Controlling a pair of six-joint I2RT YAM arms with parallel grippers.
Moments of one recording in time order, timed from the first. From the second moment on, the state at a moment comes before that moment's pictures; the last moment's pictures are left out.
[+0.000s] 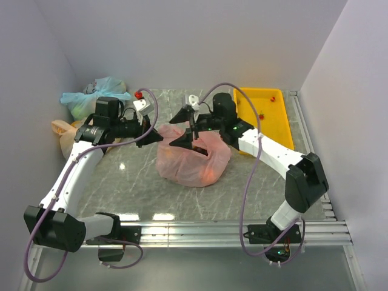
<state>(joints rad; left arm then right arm) -0.20 1.22 1.21 -0.64 0.92 0.29 0.62 1.60 1.28 0.17 -0.97 -0.17</state>
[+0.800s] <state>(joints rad) -0.20 1.21 1.24 -0.63 0.90 0.23 0.71 1.85 1.32 0.30 -0.93 -0.24</state>
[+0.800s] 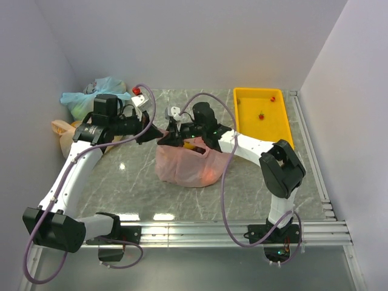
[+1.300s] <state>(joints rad) -0.20 1.15 1.15 -0.51 0.86 0.08 0.71 1.89 1.19 0.35 -0.90 -0.09</state>
